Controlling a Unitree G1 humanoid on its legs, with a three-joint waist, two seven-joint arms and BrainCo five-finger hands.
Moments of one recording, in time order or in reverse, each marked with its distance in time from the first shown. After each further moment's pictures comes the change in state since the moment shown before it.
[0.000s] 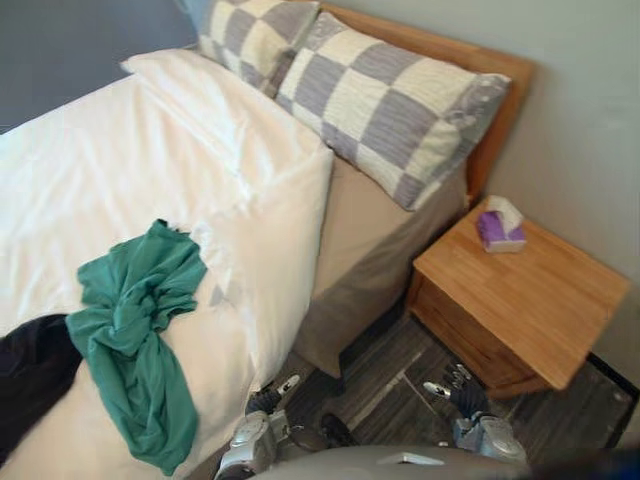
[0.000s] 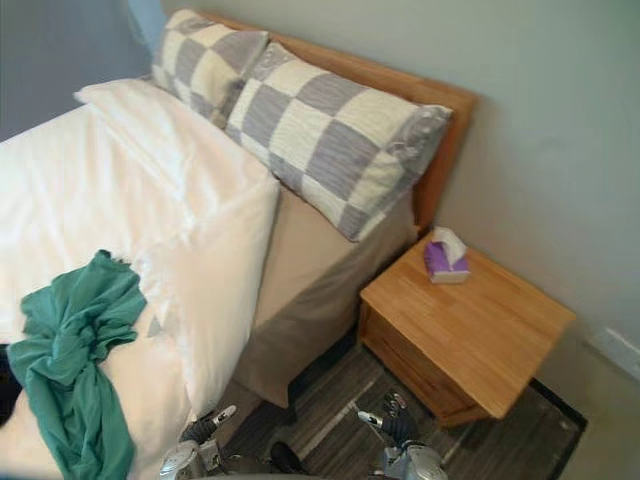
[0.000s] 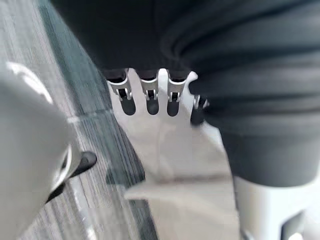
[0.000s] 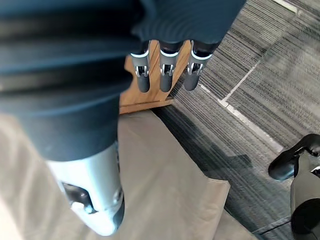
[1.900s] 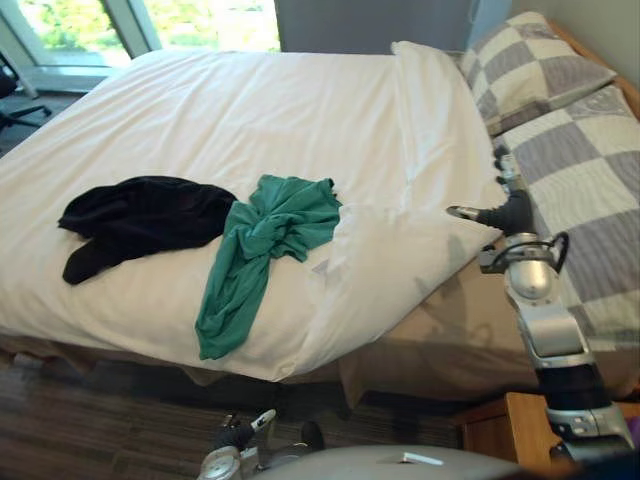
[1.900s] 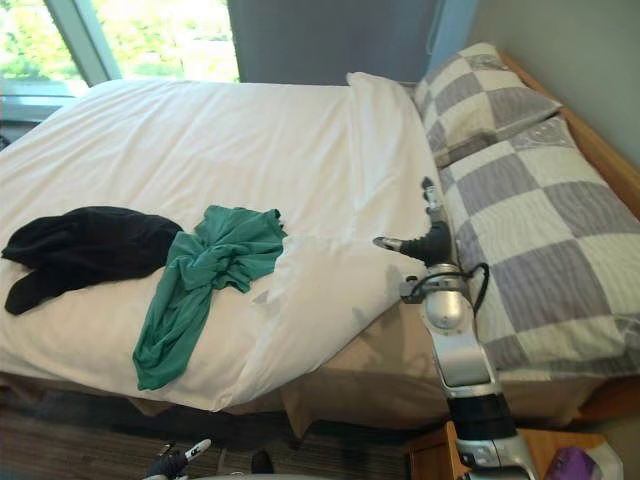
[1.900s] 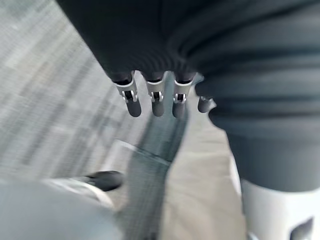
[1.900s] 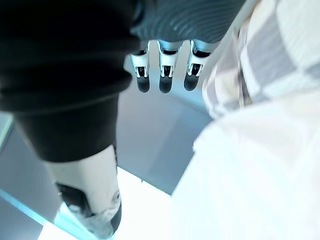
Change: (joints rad) left arm 0.168 0.102 0.023 -0.053 0.094 0.017 -0.066; right arm -0.419 -0.312 0.210 -1.018 -0.340 0.464 -0.286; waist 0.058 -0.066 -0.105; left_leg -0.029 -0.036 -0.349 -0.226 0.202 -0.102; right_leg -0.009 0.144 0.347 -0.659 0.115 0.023
